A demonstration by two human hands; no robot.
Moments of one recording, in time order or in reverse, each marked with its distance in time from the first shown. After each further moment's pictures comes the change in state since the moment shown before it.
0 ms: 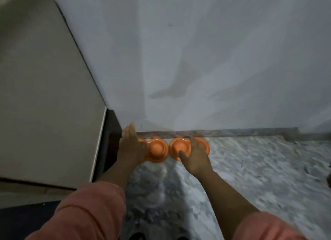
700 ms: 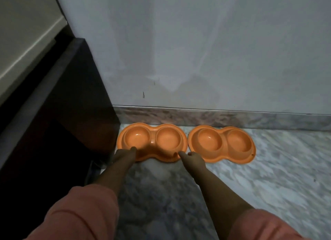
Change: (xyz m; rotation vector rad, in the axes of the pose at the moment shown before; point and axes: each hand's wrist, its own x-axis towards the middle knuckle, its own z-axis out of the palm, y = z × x) left_hand 0.169 -0.212 0.299 -0.289 -0.163 -0.672; right_hand 0.226 0.143 0.289 0.379 -0.143 0.319
